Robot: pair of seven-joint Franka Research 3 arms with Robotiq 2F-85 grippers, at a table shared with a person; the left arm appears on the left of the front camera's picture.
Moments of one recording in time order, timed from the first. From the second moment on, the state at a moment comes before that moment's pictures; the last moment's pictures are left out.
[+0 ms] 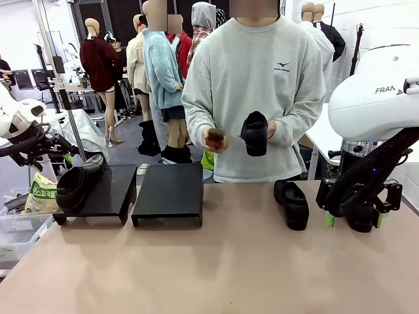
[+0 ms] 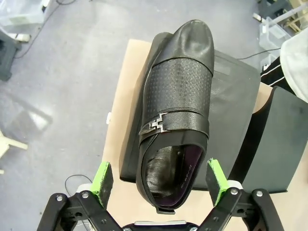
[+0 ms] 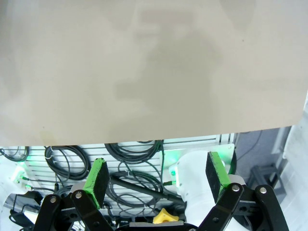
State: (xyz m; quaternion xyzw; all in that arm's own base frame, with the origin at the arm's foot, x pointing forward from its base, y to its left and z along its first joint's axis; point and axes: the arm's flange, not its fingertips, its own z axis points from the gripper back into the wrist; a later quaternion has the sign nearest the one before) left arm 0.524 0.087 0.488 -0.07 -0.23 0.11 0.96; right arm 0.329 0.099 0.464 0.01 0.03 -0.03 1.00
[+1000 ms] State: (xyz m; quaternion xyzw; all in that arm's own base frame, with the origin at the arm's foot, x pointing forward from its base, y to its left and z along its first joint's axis) left arm 0.469 0.027 0.502 -0.07 -0.24 0.05 0.97; right arm 0.329 0.099 0.463 0.01 0.03 -0.03 1.00
